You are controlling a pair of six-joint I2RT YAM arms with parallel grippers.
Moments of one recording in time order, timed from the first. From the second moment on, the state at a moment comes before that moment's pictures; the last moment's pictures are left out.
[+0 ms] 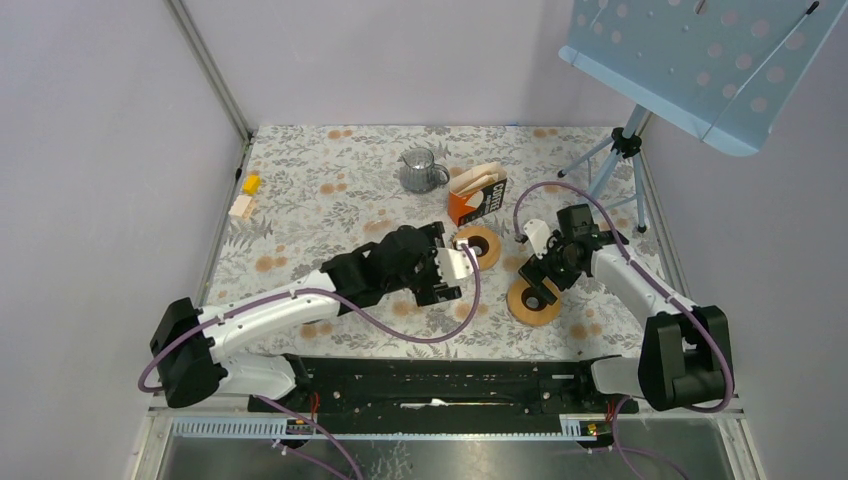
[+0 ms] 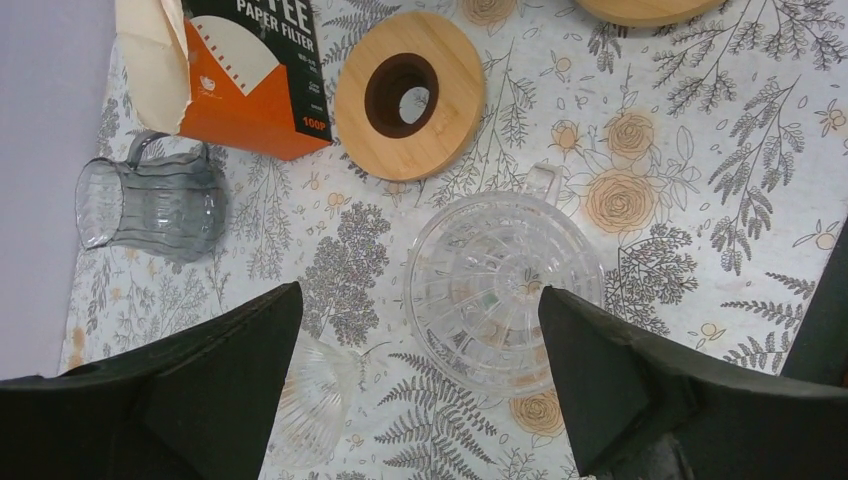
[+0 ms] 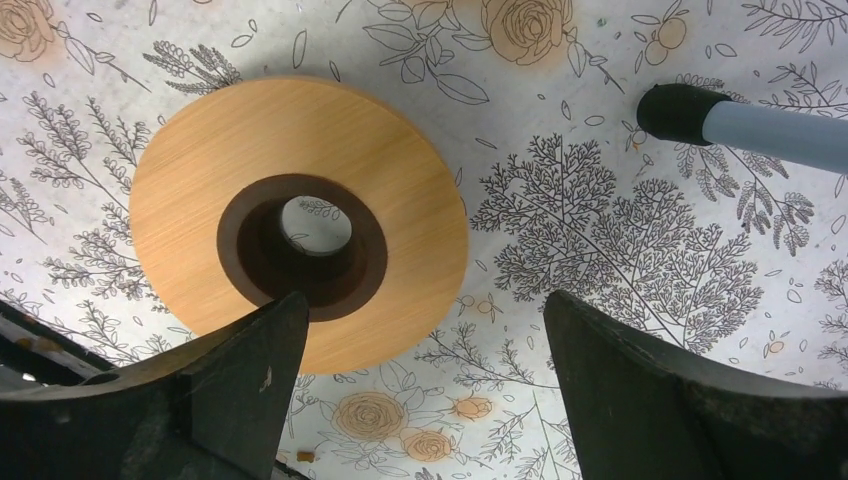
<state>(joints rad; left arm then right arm) -1.01 1.27 0.96 -0.30 -0.06 0.51 0.18 1.30 0.78 -0.71 -0.21 -0.63</state>
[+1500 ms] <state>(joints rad) -0.17 1.29 1.26 -0.43 0.16 0.04 0.60 1.56 1.44 -0.98 -0.25 -0.59</state>
